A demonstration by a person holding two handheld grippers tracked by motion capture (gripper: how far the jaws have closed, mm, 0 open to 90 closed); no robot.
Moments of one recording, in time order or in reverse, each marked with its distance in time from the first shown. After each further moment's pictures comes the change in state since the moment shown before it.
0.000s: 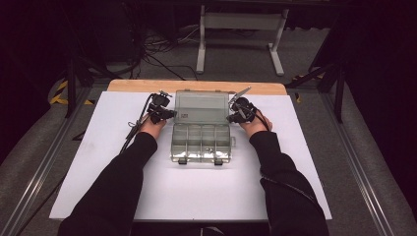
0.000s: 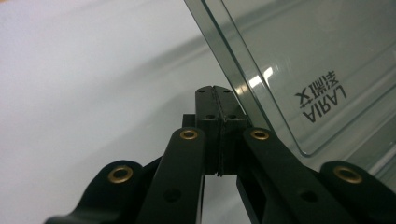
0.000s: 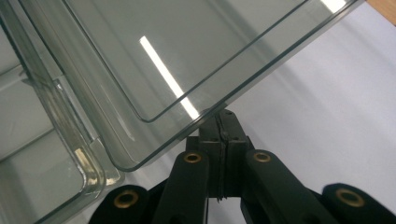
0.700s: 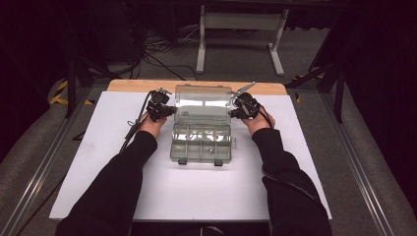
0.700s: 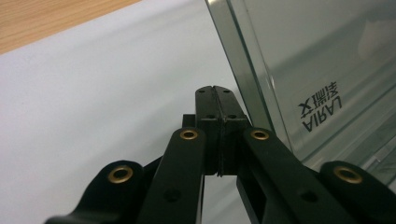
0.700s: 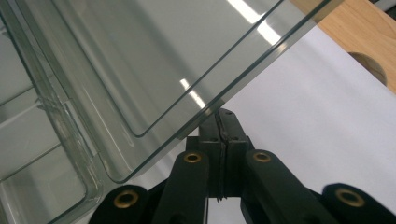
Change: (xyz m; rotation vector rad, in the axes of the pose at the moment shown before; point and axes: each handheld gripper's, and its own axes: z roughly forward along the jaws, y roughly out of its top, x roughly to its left) left arm -0.008 0.007 -0.016 -0.058 0.001 0.035; right arm -0.002 0.007 -0.023 -0.055 -0.024 -0.004
